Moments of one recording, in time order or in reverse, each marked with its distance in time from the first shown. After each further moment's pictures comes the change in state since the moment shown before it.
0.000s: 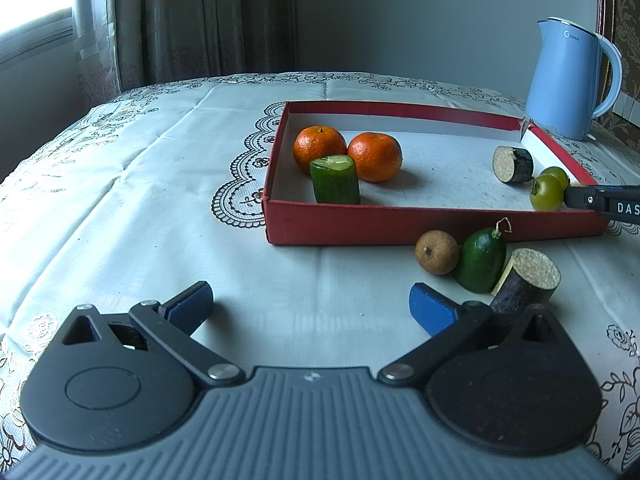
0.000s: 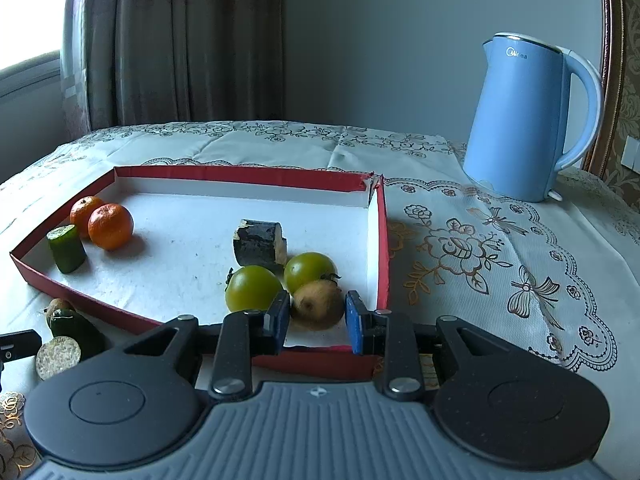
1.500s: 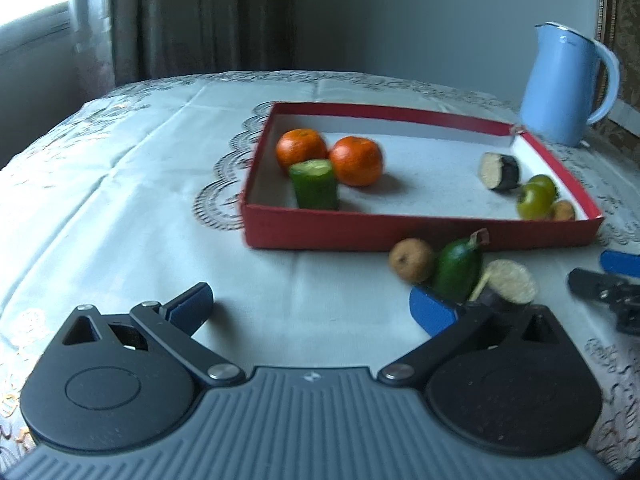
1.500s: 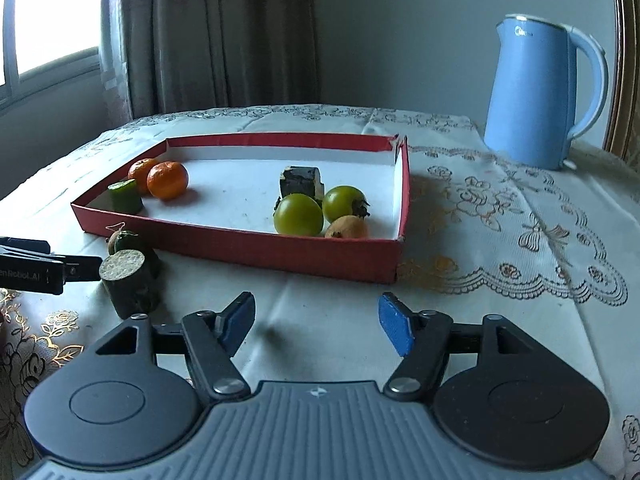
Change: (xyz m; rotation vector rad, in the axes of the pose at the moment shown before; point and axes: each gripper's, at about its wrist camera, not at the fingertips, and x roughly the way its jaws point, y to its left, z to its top) left arm -0.002 -0.013 0.007 -0.021 0.008 -0.033; right arm -0.036 -0.004 -0.044 0.003 0.021 0.121
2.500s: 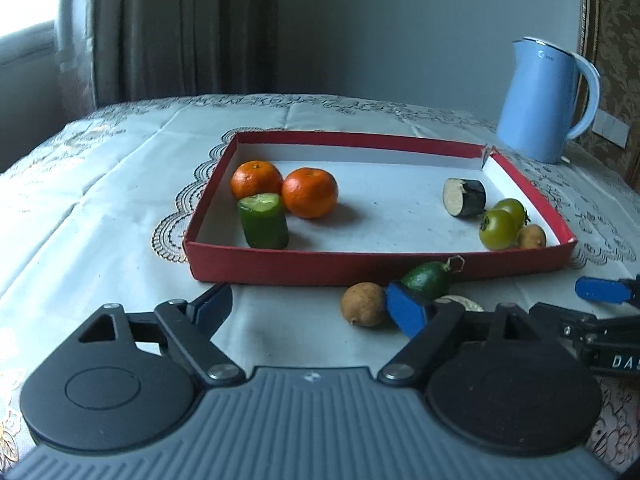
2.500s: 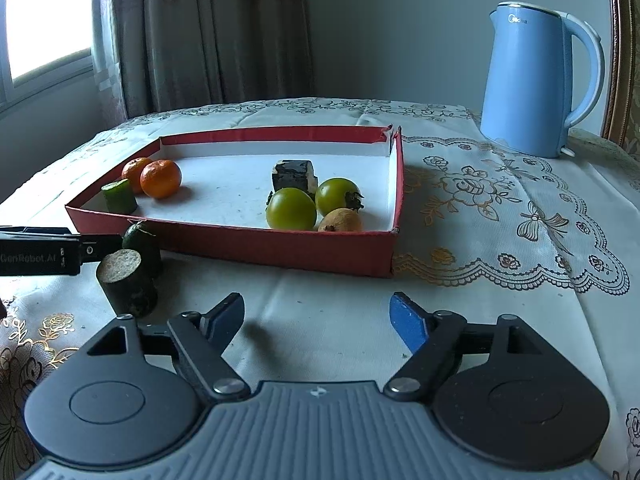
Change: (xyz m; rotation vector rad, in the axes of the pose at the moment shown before) left arm -0.001 -0.029 0.008 0.015 -0.064 -0.022; right arm 0.002 -0.002 -0.001 0.021 0.015 -0.003
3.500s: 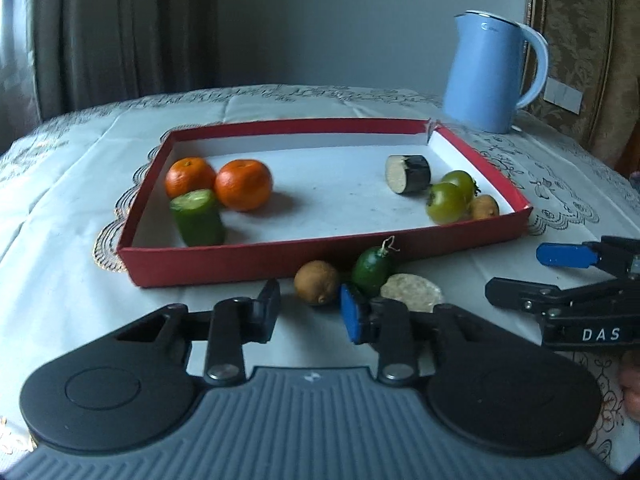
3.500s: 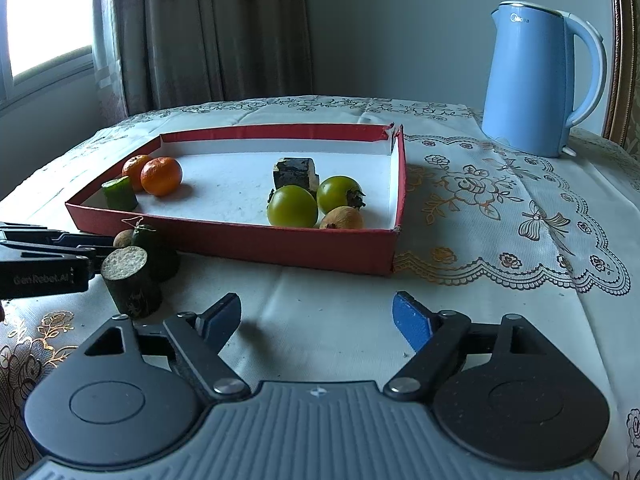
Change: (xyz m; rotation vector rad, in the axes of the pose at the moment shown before) left arm 0.007 -0.019 -0.002 0.100 0.029 -0.139; right arm 0.001 0.000 0.000 -0.005 0.004 0.000
